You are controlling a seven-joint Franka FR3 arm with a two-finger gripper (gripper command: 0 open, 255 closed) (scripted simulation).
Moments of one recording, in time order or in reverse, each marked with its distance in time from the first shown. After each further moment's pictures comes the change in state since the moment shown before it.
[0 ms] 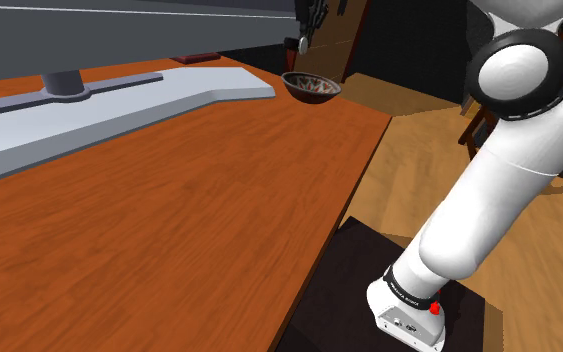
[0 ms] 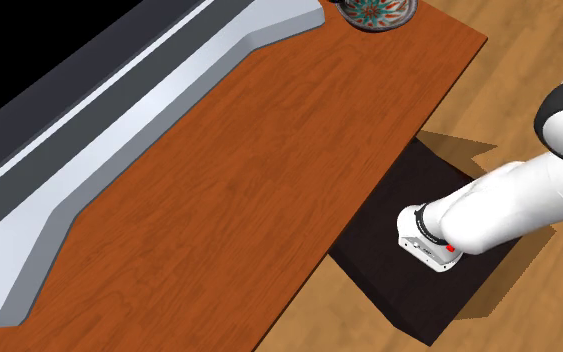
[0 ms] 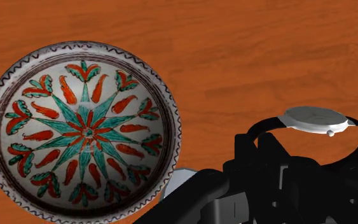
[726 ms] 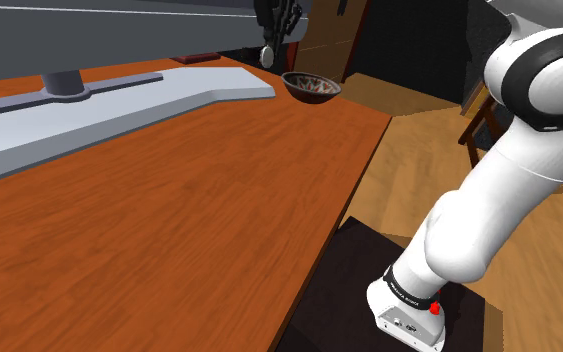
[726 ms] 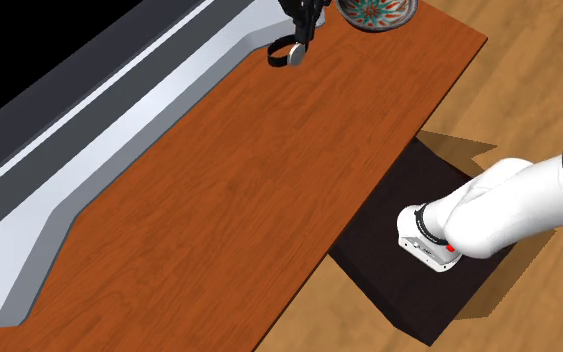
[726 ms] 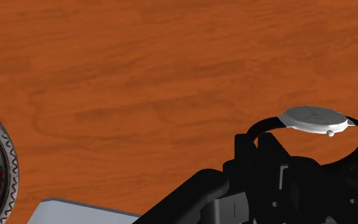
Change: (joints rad) arm 0.140 -0.074 0.148 -0.132 0.033 0.122 0.282
